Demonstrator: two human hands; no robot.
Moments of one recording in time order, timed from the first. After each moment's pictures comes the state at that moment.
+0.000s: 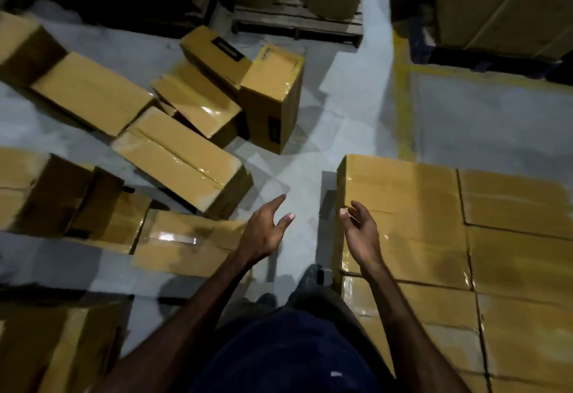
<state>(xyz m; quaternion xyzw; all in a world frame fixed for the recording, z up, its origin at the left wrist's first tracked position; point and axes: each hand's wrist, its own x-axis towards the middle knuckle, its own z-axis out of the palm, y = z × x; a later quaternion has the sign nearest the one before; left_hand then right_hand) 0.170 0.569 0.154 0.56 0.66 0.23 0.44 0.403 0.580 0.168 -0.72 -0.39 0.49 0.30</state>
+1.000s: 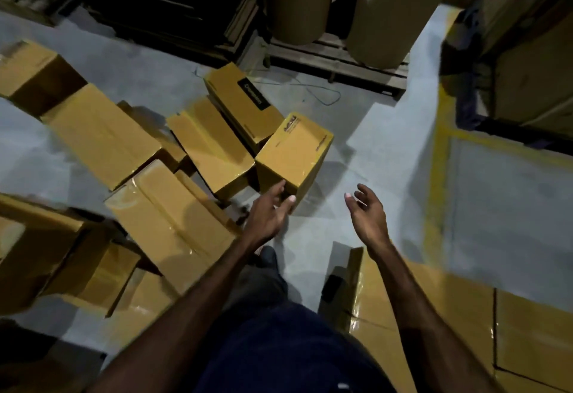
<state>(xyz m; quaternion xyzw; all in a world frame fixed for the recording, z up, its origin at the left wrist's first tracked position) 0.106 0.968 0.150 0.44 0.73 0.30 0.44 0.338 1.024 0.165 -0.69 -0.49 0.48 0.25</state>
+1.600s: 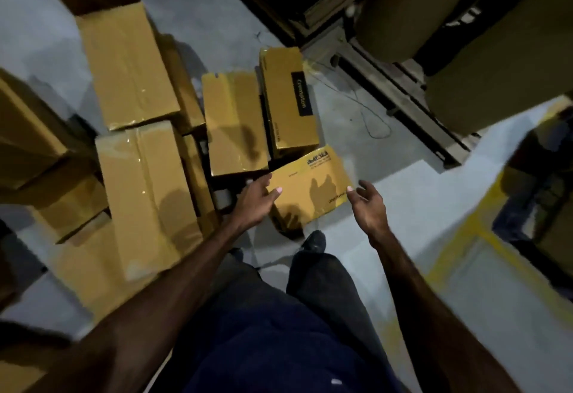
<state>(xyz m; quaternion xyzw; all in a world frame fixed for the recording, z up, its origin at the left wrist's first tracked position) 0.041 1.136 0.080 0.21 0.80 0.34 0.45 0.255 1.312 0.109 -0.61 -0.63 0.49 0.04</state>
